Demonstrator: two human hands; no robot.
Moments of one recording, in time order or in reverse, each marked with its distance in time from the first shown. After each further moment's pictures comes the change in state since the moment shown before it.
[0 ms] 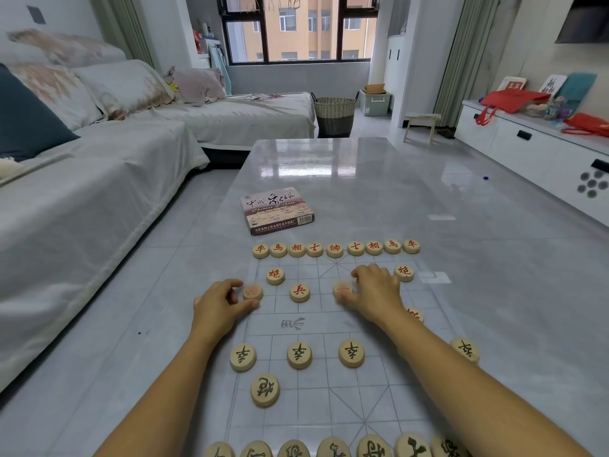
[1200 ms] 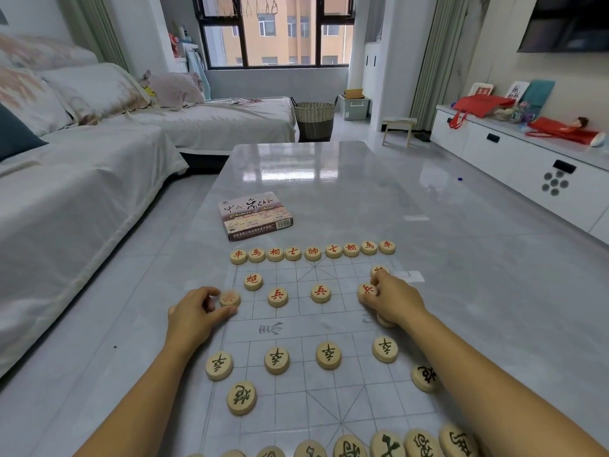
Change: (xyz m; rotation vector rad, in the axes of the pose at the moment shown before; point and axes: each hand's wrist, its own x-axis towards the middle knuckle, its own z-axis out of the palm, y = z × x) left_hand 0.001 -0.003 0.003 0.017 0.005 0.010; right_hand -0.016 0.055 -0.037 0.028 -0.150 0.168
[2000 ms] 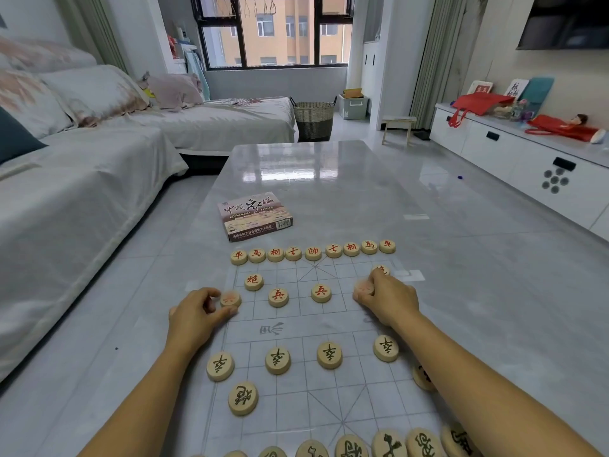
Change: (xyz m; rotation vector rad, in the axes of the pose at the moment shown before) left_hand 0.001 0.000 0.000 0.000 0.000 -0.002; right_hand 0.000 -0.008 0.009 -0.042 0.121 0.005
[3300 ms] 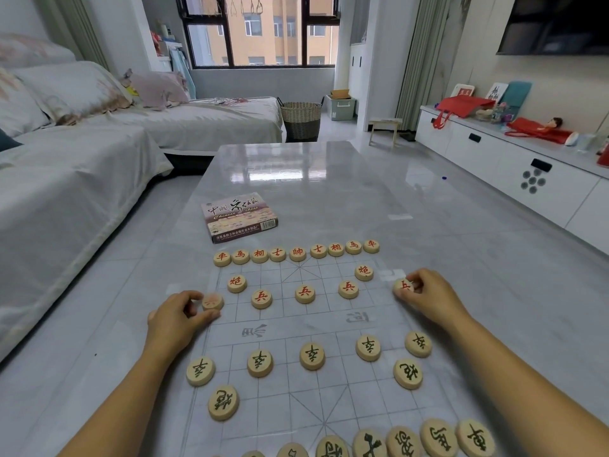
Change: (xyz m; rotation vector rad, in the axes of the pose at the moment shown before) left_hand 0.000 0.001 0.000 0.047 0.001 0.012; right_hand 0.005 0.096 -0.030 0.254 0.090 0.053
